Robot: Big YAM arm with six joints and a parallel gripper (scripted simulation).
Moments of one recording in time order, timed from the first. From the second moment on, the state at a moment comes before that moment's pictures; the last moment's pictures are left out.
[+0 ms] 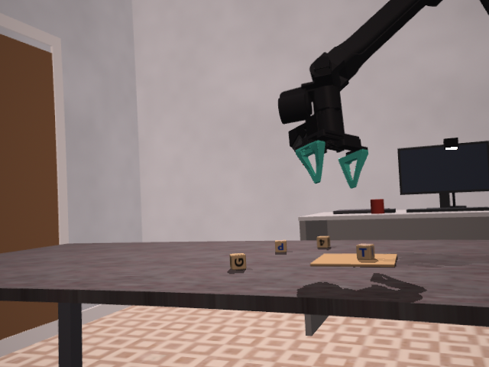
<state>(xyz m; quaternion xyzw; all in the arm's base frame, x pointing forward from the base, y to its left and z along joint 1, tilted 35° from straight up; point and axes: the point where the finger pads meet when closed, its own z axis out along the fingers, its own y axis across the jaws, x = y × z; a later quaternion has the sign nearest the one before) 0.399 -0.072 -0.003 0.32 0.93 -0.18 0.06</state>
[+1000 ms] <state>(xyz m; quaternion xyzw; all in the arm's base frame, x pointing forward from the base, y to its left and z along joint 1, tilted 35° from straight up) 0.365 -0.040 -0.022 0.63 0.73 -0.18 0.18</state>
